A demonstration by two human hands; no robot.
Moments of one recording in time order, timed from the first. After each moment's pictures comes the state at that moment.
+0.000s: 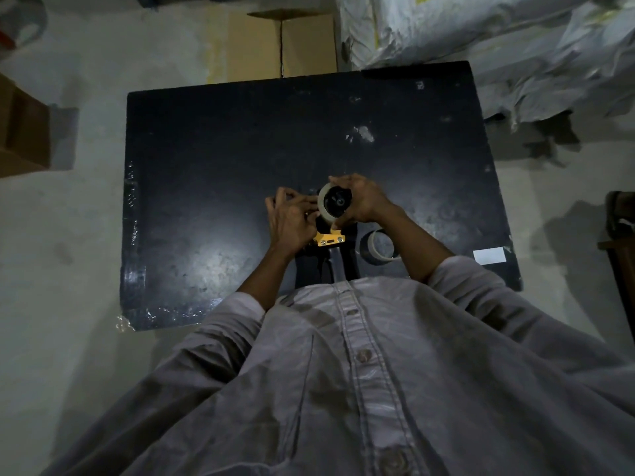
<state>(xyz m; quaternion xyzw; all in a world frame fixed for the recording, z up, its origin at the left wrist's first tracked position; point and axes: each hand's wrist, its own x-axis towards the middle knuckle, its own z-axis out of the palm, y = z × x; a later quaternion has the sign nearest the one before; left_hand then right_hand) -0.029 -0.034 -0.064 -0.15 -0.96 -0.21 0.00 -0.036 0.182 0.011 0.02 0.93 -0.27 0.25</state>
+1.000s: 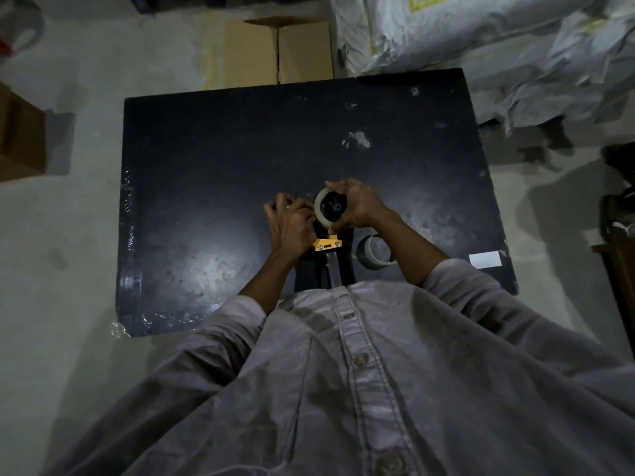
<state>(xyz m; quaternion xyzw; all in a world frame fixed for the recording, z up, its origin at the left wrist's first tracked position) -0.024 -0.024 -0.059 -0.18 -0.97 -0.17 0.05 -0.036 0.177 0.018 0.03 0.93 -0.25 0.25</state>
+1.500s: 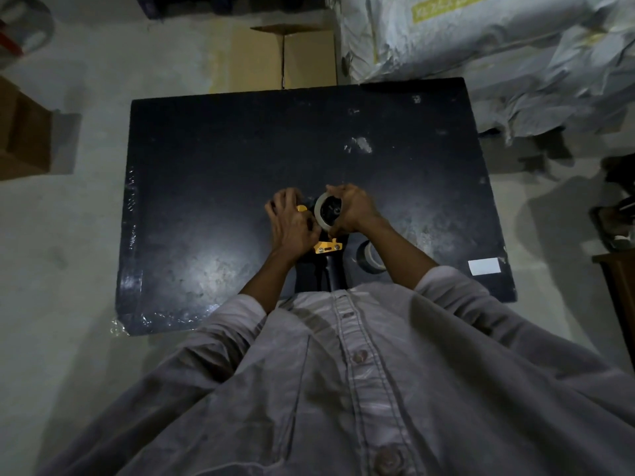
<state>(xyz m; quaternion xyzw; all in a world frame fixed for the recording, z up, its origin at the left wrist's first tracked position) -0.030 -0.023 -0.062 -0.15 -0.97 -0.18 0.05 -0.035 0.160 0.022 0.06 0.94 -0.22 0.25</state>
